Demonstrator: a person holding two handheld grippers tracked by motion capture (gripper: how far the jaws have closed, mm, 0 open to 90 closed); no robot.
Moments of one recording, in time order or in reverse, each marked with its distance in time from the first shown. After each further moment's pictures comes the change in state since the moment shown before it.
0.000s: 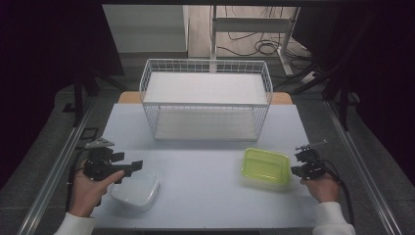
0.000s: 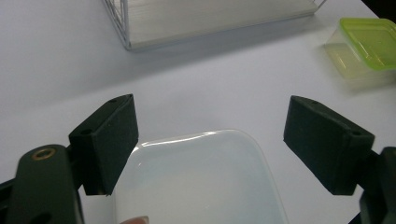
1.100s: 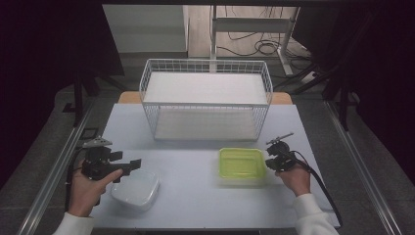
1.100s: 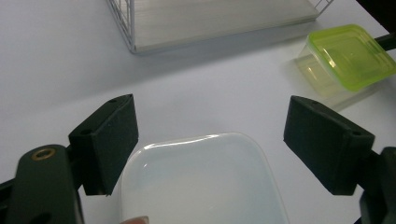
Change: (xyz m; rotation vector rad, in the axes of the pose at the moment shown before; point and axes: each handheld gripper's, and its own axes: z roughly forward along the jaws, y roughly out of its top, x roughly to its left) left arm 0.002 0.001 -0.003 -0.014 0.007 -0.010; right arm 0.062 0.039 0.025 -0.013 0.064 -0.173
